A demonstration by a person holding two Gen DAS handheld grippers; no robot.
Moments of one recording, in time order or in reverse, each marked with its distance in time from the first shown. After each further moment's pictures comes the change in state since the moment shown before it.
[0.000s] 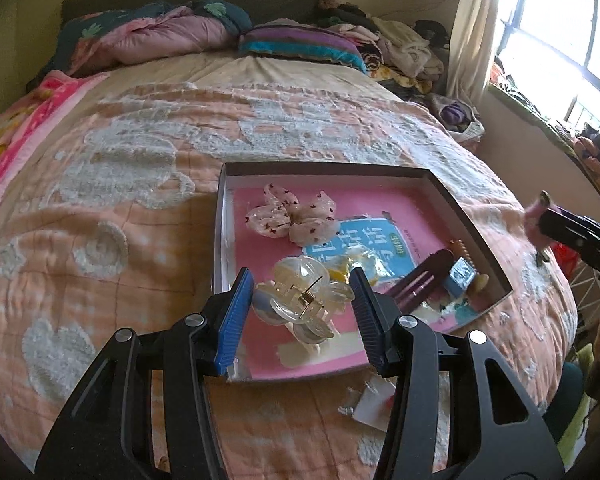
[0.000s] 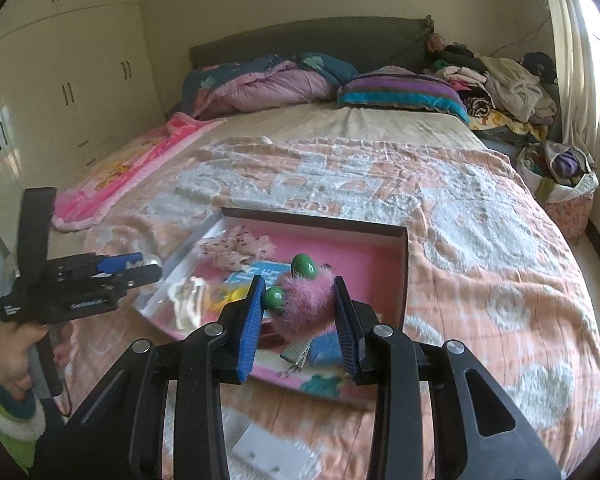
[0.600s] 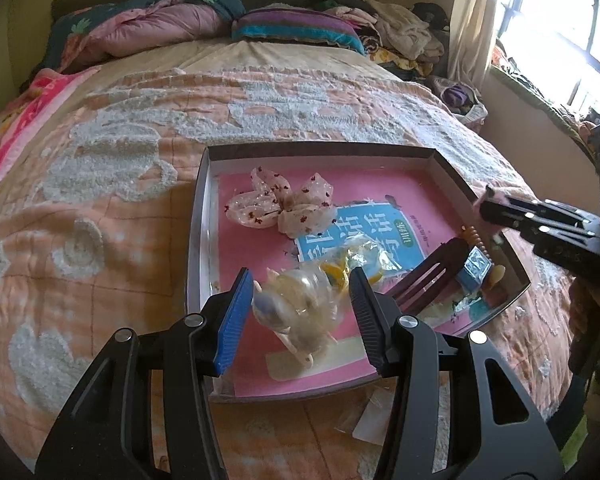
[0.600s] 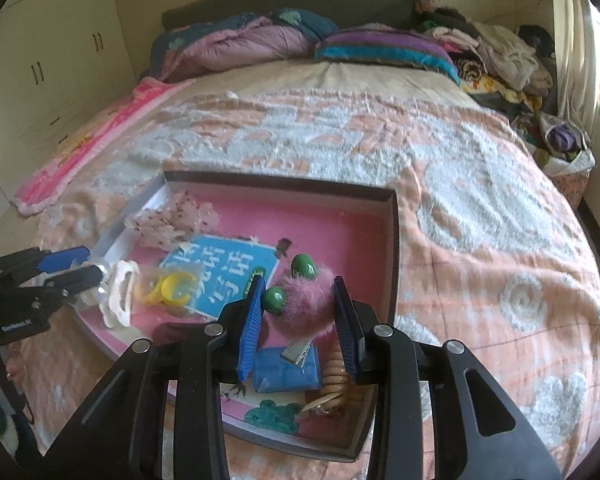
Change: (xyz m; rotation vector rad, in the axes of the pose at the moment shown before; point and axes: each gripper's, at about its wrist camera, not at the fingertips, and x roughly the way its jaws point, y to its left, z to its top) left arm 0.028 -0.010 -0.001 0.033 0.050 0.014; right arm 0.083 -0.034 -0.008 0.030 0.156 -0.059
